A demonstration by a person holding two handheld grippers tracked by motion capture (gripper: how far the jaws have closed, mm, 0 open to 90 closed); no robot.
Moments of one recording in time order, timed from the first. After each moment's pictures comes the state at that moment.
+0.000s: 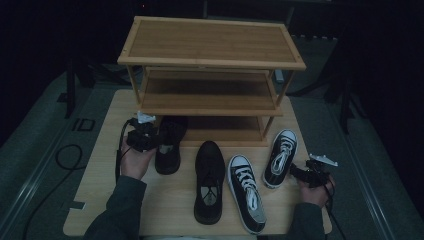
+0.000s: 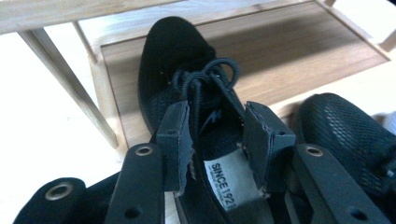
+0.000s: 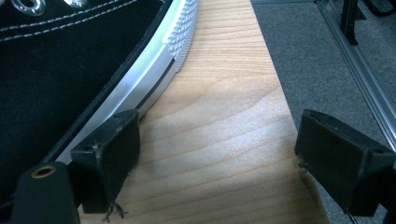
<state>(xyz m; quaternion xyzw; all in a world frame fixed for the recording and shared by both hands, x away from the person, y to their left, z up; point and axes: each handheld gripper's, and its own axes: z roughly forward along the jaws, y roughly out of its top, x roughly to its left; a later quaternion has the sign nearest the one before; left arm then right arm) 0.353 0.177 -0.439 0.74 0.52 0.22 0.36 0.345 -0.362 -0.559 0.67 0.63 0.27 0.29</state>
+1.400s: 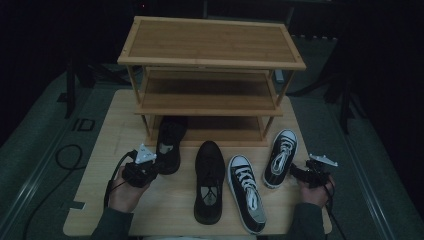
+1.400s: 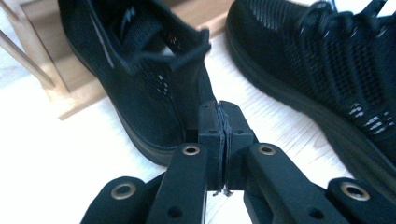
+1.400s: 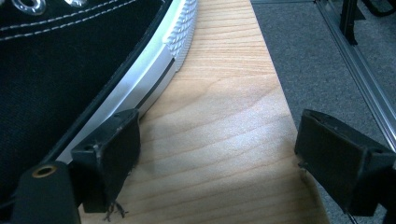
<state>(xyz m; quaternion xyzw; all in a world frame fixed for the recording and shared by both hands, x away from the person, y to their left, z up) 0.280 0.173 -0.482 0.82 0.43 0.18 0.34 0.345 -0.361 -0.559 0.67 0.63 0.27 0.29</state>
